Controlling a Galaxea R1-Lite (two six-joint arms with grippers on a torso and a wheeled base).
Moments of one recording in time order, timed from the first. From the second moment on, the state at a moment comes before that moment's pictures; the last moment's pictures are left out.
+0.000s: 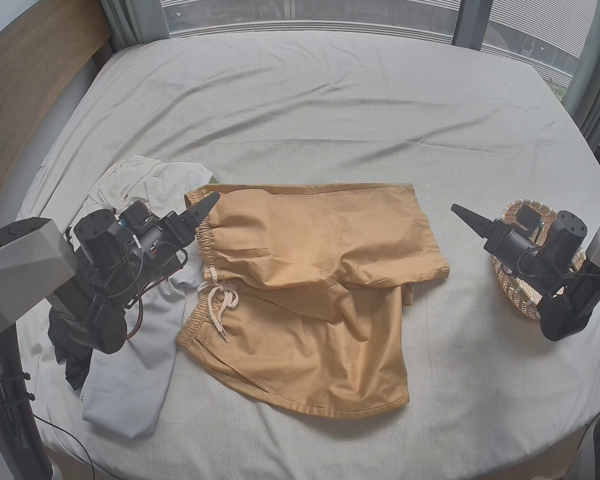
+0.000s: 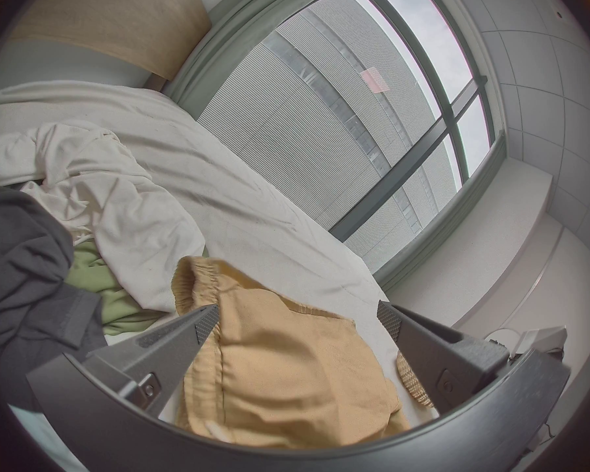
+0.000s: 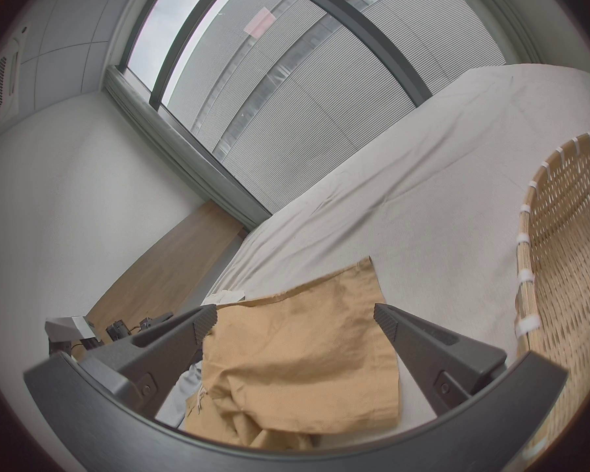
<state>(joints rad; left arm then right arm) -0.17 2.18 -0.80 -1.53 -0.32 -0.62 0.04 2.10 -0.67 -1.54 0.55 0.59</state>
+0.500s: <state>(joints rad) -0.13 2.03 -0.54 -1.55 -0.43 -0.60 0.09 2.04 -0.49 -1.54 0.55 0.43</state>
